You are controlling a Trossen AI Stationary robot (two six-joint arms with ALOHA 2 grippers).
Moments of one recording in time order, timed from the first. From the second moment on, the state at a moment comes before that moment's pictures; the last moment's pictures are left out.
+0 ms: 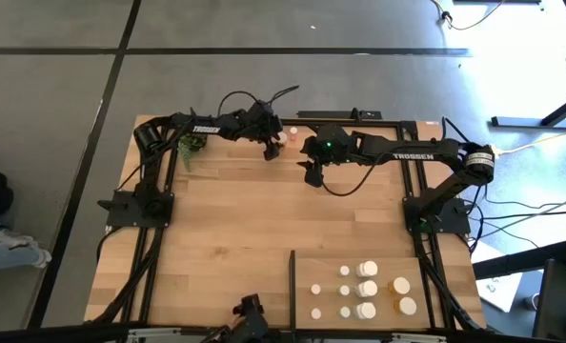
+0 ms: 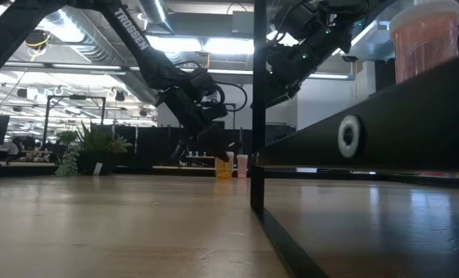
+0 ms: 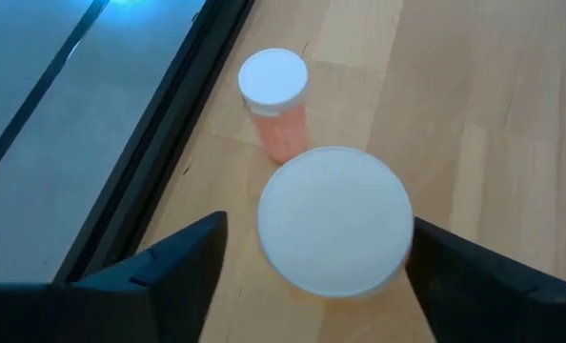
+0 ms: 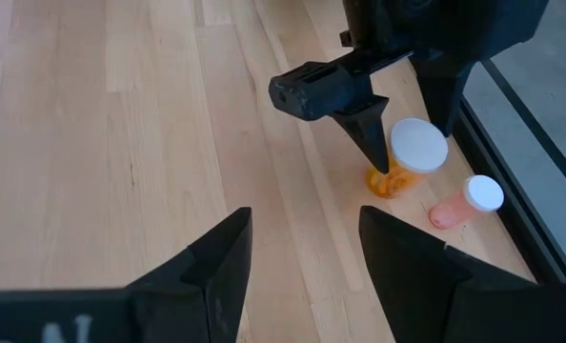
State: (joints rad) left arm 0.64 1.96 1.20 -0.04 0.14 0.29; right arm -0.31 1.56 1.05 -0.18 0.01 -0.11
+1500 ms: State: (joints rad) left arm 0.41 1.73 1.20 -0.41 0.08 0.21; right arm -0.31 1.56 1.05 -0.18 0.01 -0.11
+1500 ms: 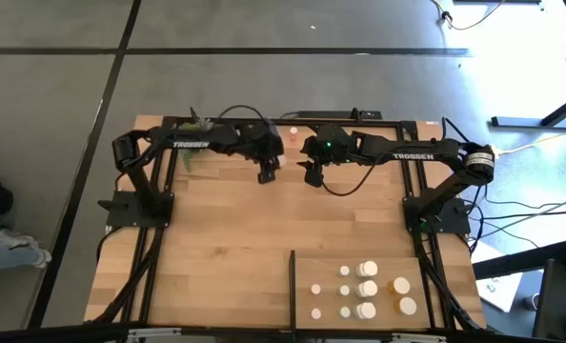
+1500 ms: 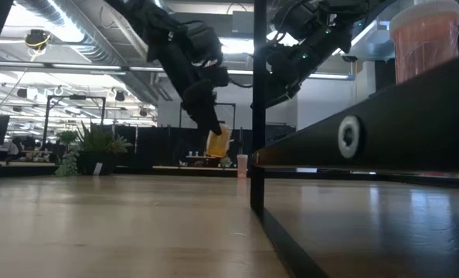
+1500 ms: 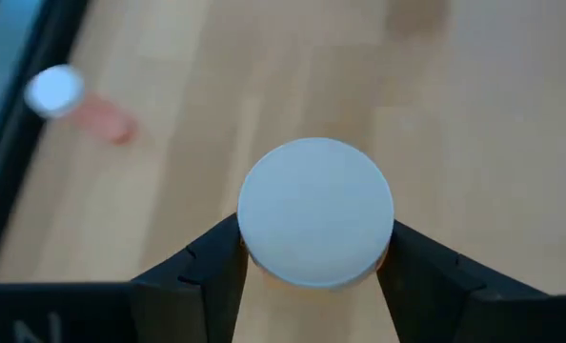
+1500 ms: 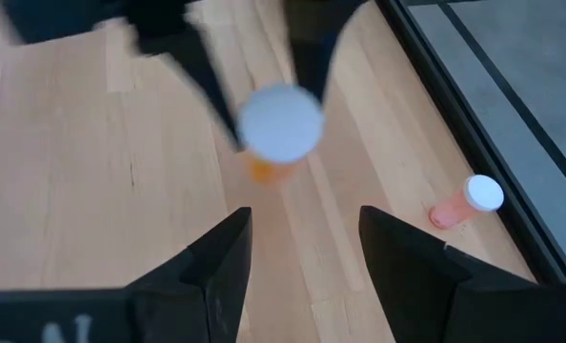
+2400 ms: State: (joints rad) left arm 0.14 1.73 1.20 -0.18 0.00 0.11; right arm -0.06 1.20 1.05 -0.55 0.09 -0.06
